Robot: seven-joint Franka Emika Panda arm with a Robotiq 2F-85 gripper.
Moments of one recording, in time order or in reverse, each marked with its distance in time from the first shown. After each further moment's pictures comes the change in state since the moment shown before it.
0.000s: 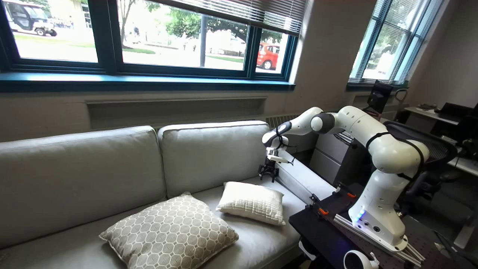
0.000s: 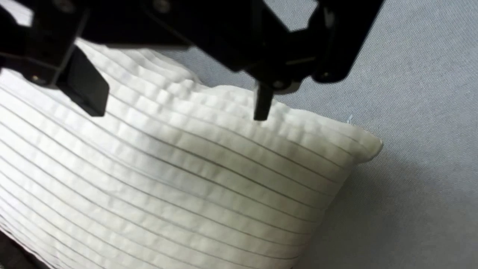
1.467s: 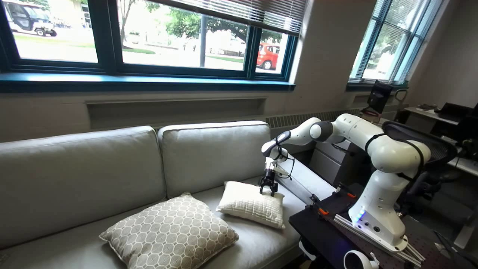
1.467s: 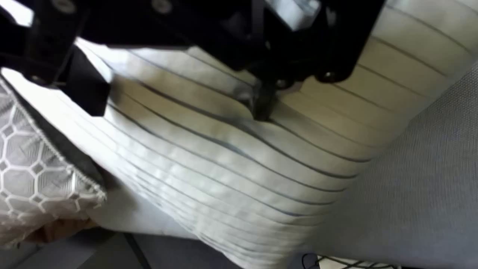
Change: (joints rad) arm -0.048 0.155 0.099 0.064 0.051 -0.184 -0.184
